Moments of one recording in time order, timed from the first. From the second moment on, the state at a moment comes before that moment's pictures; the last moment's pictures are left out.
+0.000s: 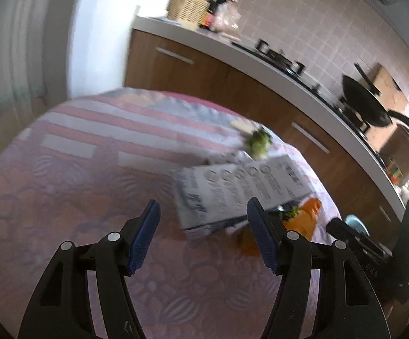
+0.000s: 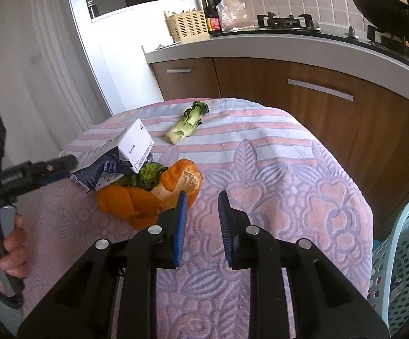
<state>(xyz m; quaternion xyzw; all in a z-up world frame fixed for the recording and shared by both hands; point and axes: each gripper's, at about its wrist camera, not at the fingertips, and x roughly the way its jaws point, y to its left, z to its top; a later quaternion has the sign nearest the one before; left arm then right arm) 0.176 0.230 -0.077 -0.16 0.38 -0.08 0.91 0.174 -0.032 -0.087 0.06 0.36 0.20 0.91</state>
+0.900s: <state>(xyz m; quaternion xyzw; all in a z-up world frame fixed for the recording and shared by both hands) 0.209 0.162 -0.082 0.02 0.42 -0.12 0.90 0.167 -0.028 -0.085 0.05 0.34 0.23 0.91</state>
